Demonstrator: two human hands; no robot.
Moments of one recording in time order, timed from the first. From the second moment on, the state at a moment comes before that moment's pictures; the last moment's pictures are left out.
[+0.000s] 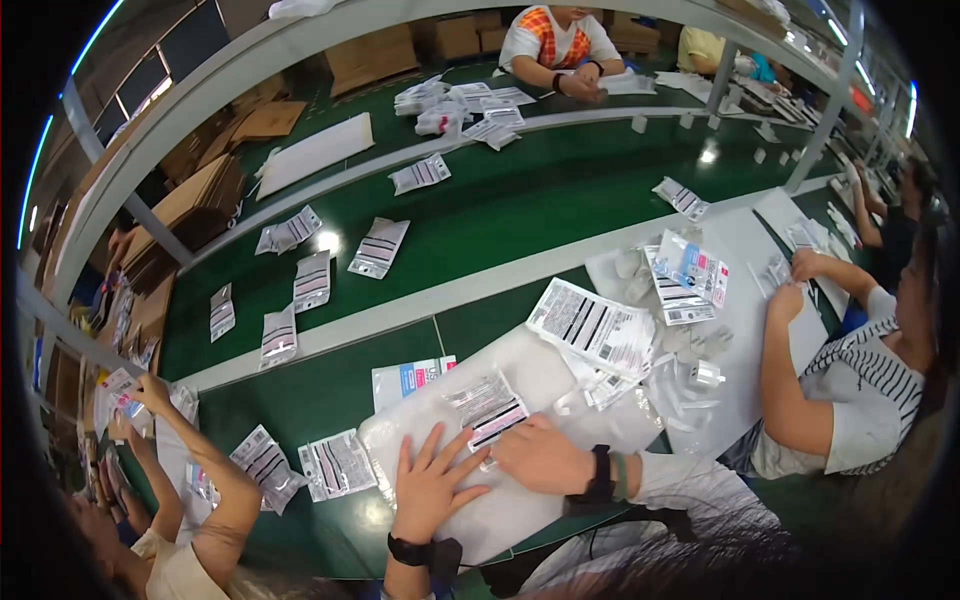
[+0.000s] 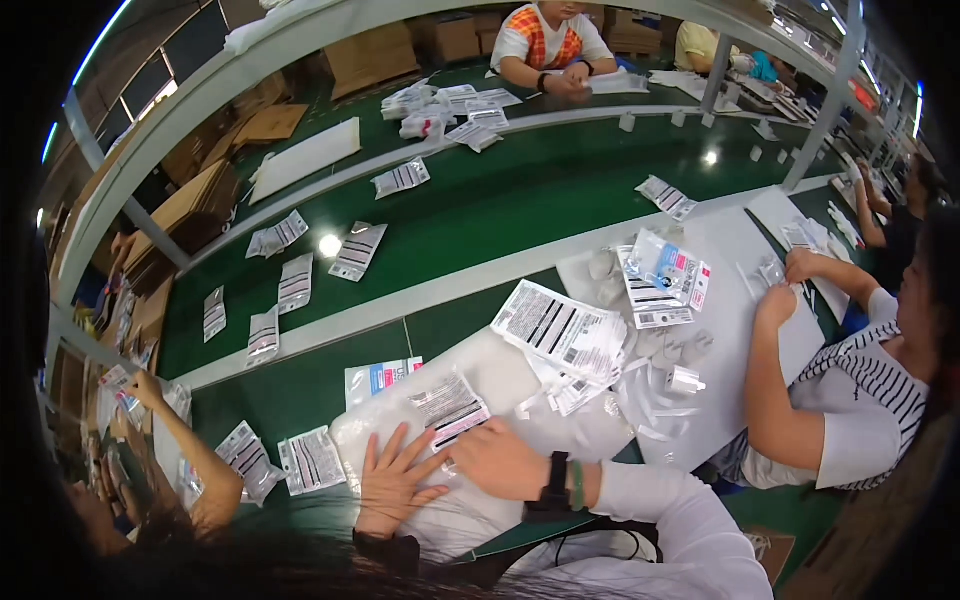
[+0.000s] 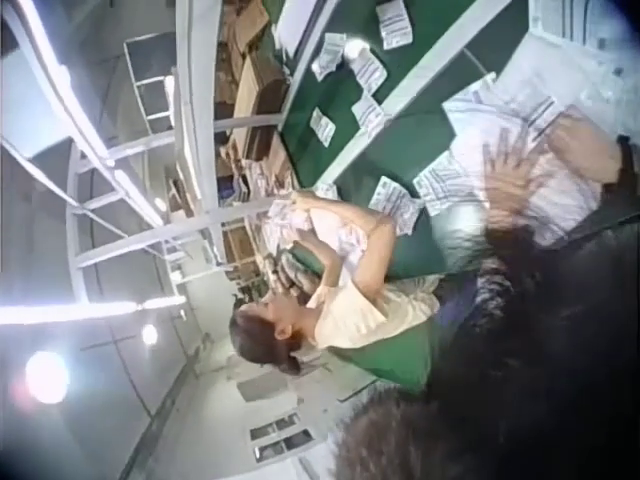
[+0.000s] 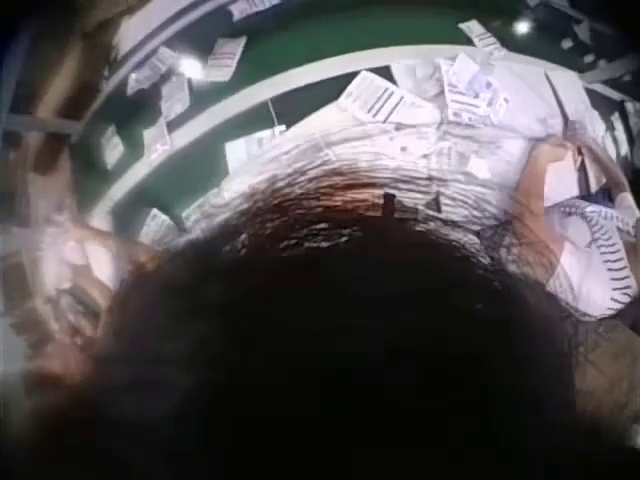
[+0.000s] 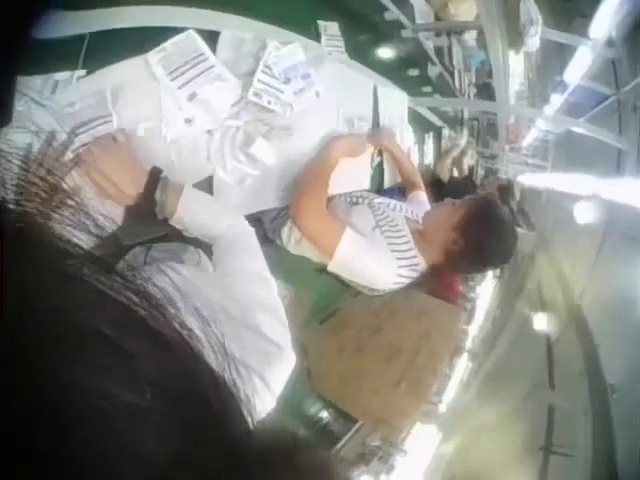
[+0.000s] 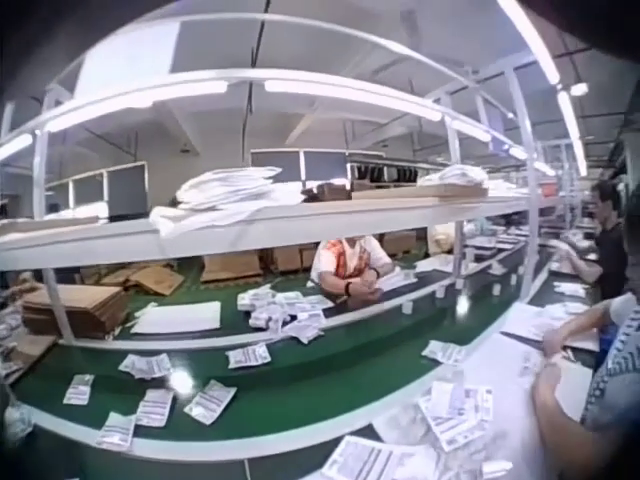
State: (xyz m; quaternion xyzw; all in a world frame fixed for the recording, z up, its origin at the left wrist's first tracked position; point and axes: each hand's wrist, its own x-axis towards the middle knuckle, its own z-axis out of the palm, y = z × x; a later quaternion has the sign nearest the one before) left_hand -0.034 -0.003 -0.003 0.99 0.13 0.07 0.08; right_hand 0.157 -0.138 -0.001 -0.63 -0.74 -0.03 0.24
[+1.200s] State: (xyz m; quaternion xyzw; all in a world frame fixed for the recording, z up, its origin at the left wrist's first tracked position) left_hand -0.006 -0.018 -0.017 0.92 0.27 0.22 0.16; right_hand 0.247 -0.139 0.006 -0.65 -0.71 0.09 0.27
